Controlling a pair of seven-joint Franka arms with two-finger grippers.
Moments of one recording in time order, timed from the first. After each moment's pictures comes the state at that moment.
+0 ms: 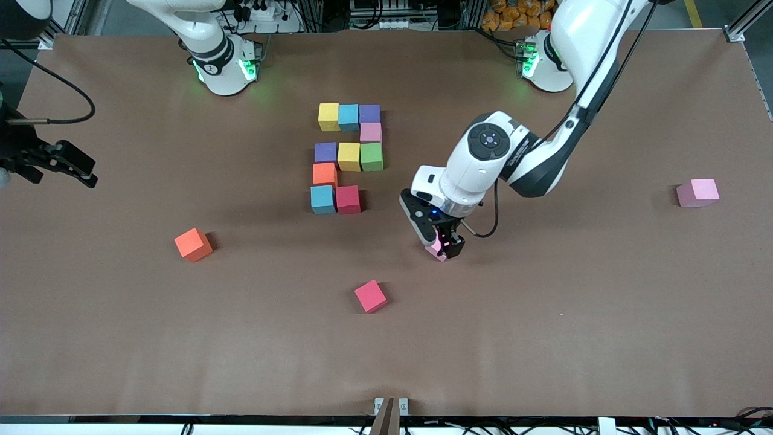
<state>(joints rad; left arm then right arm) -0.28 0.53 -0.37 -1.81 0.18 2.56 0.40 -0.06 -0.02 0.06 -1.60 -0.05 1.69 0.07</state>
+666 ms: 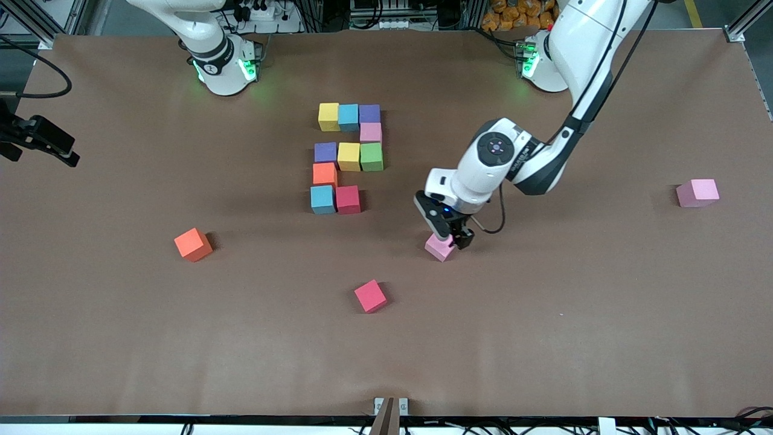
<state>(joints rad) -0.28 0.52 -0.31 -1.96 0.17 2.68 0.37 -0.06 0.00 0.05 -1.50 -0.04 1.55 0.10</state>
